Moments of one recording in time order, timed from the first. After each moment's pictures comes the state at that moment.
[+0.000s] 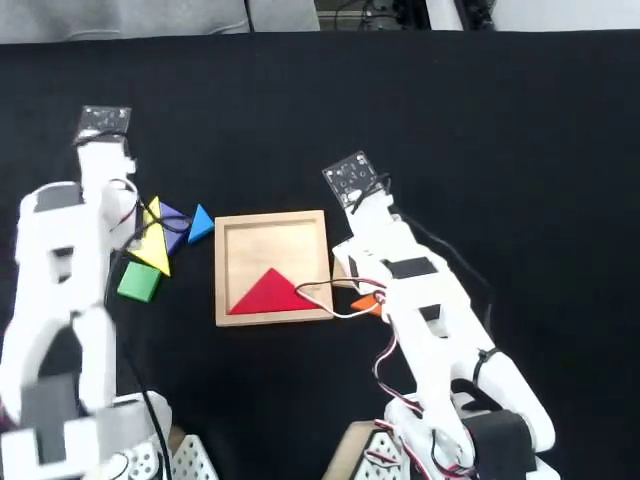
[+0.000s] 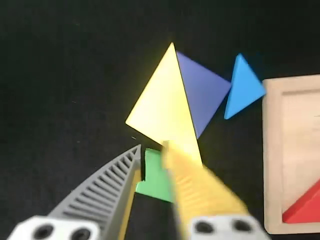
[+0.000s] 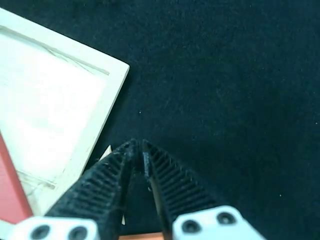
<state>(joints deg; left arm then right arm) -16.7 -10.2 28.2 61.7 -14.5 -11.1 -23.3 62.9 23.7 17.5</state>
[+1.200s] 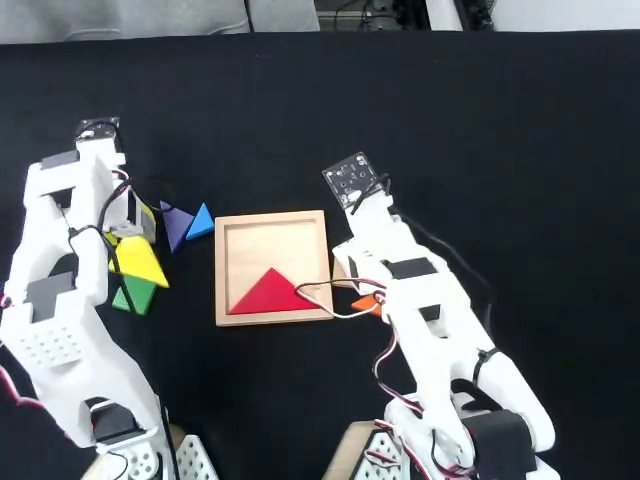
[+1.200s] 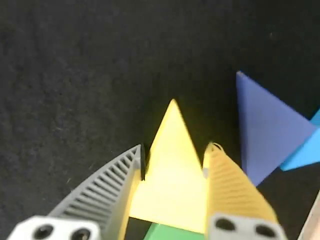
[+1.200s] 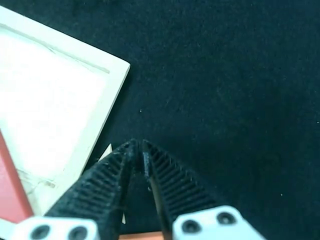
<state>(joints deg) -21.8 25.7 2.1 67.3 -11.8 -11.1 -23.3 63.2 23.7 17.5</state>
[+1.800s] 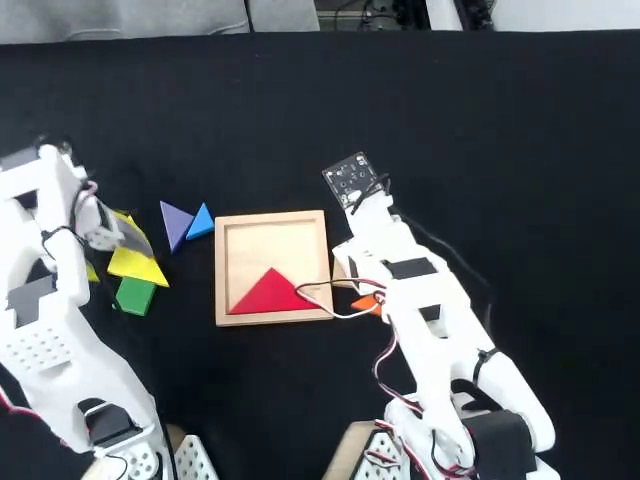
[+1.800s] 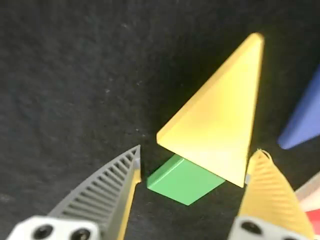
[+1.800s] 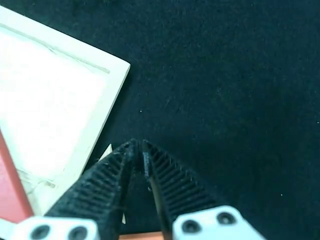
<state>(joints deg) -28.1 25.8 -0.6 84.0 0.4 -11.1 -23.3 63.2 23.7 17.5</state>
